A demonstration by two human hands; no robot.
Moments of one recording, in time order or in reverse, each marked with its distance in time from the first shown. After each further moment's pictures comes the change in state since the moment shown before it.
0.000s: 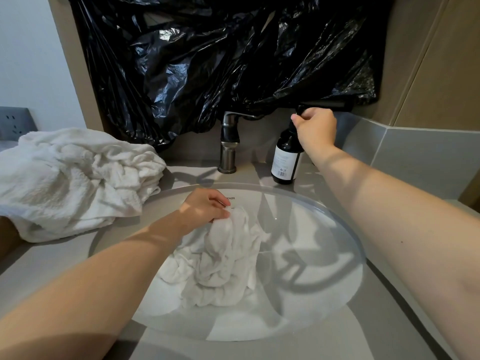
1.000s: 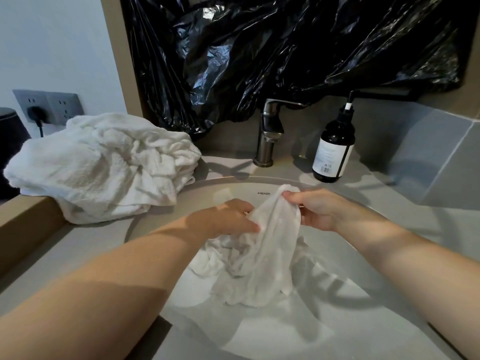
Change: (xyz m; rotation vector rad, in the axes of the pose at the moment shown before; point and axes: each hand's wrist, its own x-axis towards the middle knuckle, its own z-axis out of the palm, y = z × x) left_hand -0.008 -0.014 -0.008 0.167 -0.304 -0.212; right_hand -0.119 0.034 0.046 0.473 -0.889 0.702
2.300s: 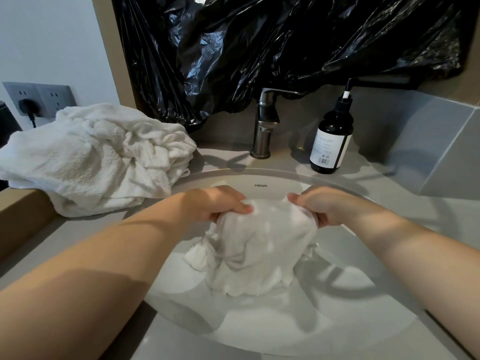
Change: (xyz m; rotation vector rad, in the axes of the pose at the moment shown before) left_hand -0.005 0.007 -0.013 -0.152 -0.052 -0.093; right_hand -0.014 0.001 -0.010 -0.481 0.046 0.098
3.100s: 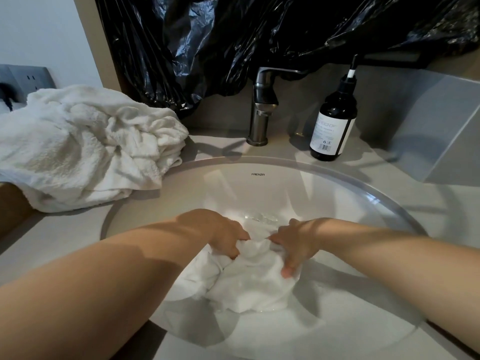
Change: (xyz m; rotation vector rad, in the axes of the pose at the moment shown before) left_hand 0.033 -0.033 0.039 1.171 -0.353 -0.020; right_hand 0.019 0.037 0.048 -1.375 -0.470 -0.220
